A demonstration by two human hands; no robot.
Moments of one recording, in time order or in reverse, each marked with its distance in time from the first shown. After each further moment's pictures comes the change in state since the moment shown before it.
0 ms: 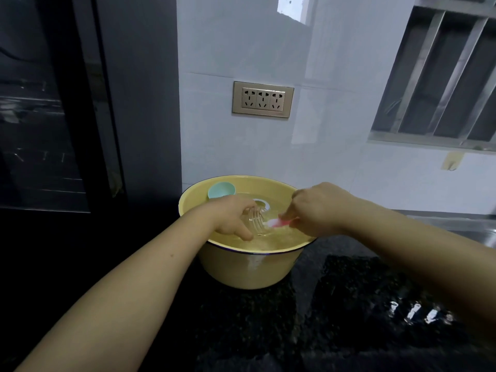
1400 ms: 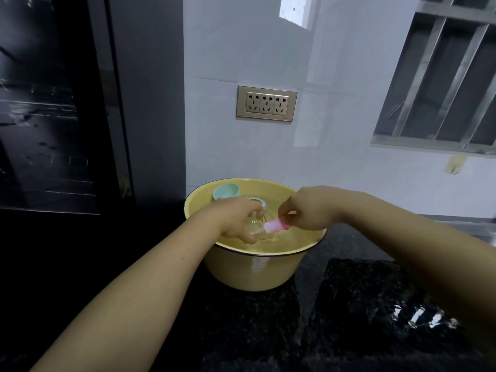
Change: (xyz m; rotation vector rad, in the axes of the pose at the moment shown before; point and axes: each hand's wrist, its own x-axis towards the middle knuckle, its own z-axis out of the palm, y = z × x) left_hand -0.004 0.002 0.000 0.180 0.048 0.038; right_hand 0.014 -0.002 -0.015 0.285 -0.215 0.069
